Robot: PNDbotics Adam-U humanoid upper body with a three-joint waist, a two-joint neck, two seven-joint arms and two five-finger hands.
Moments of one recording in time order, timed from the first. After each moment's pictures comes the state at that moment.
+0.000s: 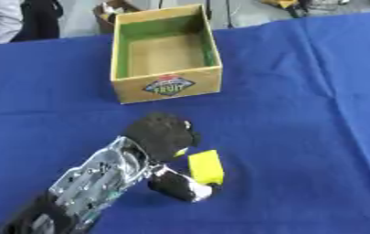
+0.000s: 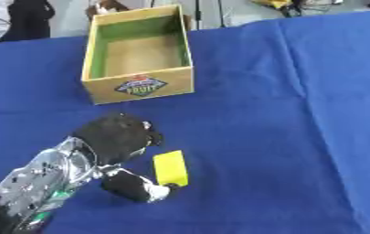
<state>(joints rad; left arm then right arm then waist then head) -0.55 0.36 -0.48 -1.98 -1.35 0.10 -0.87 -0.24 -0.56 -0.09 -1.98 0.02 -0.22 -0.40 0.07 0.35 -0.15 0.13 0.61</state>
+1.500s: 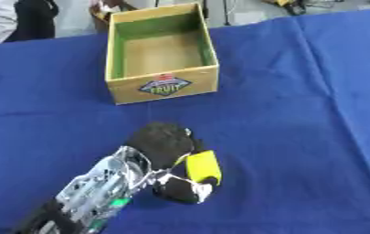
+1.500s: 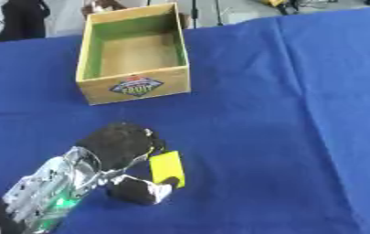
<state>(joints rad) -0.54 0.33 -0.49 -1.93 -1.29 0.17 -0.82 -0.24 -0.55 -0.09 -1.98 0.02 -0.22 -0.40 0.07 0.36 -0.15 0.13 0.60</state>
